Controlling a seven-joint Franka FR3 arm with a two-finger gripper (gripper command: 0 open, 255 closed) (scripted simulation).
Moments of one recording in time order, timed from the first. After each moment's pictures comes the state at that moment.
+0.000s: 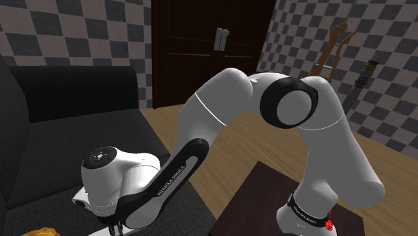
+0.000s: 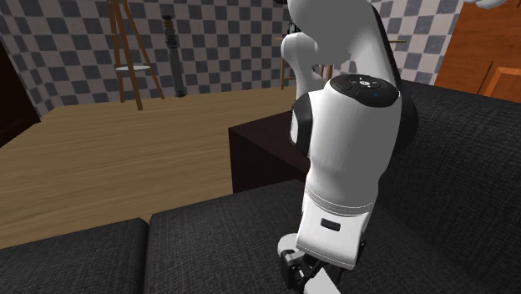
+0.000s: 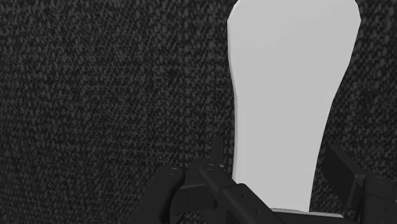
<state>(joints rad) 0.53 0.75 0.23 -1.74 -0.30 2.47 -0.31</state>
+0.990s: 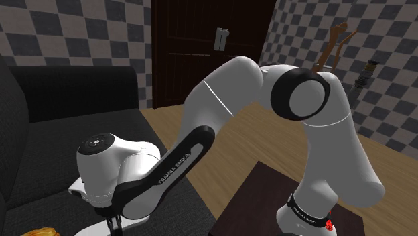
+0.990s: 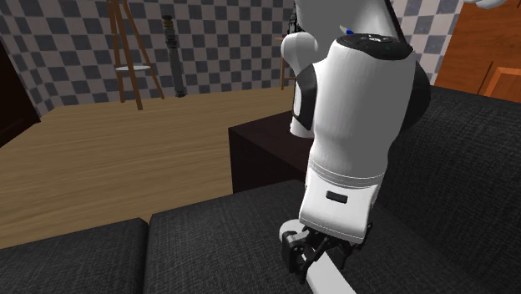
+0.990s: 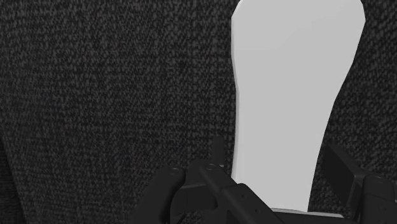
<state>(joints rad) 0.51 0.67 0.26 -1.76 -0.27 2.41 -0.32</state>
